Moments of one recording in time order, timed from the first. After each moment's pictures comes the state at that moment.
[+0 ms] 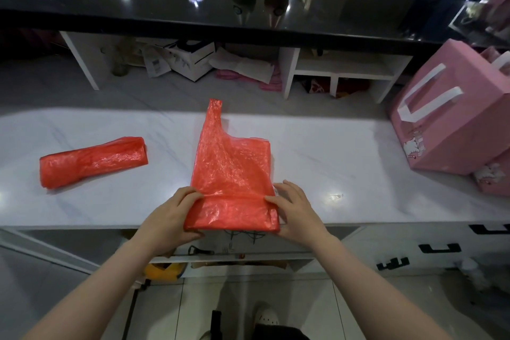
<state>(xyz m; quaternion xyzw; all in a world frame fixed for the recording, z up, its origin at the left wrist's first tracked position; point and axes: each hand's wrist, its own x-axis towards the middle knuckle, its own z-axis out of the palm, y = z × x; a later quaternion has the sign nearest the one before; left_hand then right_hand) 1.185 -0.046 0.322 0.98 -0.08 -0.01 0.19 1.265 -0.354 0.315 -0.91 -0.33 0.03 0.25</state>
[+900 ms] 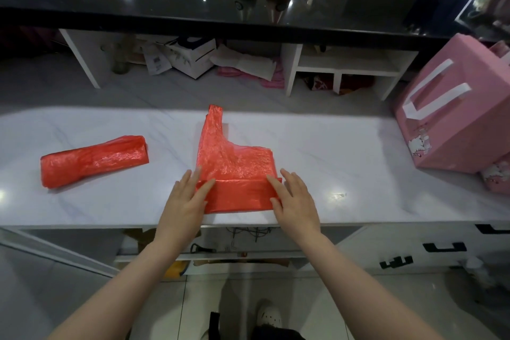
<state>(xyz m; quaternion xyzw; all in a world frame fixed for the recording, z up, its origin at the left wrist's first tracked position) 1.198 -0.083 0.318 0.97 -0.01 0.15 0.16 1.270 -0.332 0.306 -0.96 -0.19 -0.01 0.18</state>
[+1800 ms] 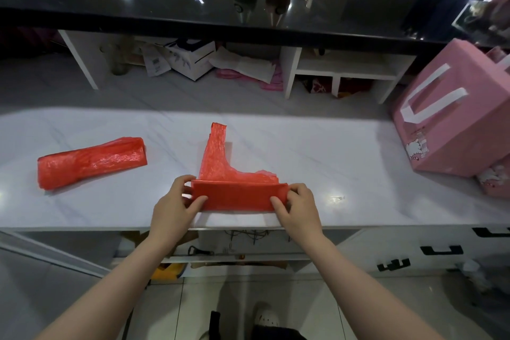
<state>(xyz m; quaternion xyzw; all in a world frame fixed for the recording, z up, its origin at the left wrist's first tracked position) 1.203 -0.077 0.334 0.89 0.17 0.09 0.41 1.271 -0.338 0.313 -0.94 -0.11 0.01 0.33</state>
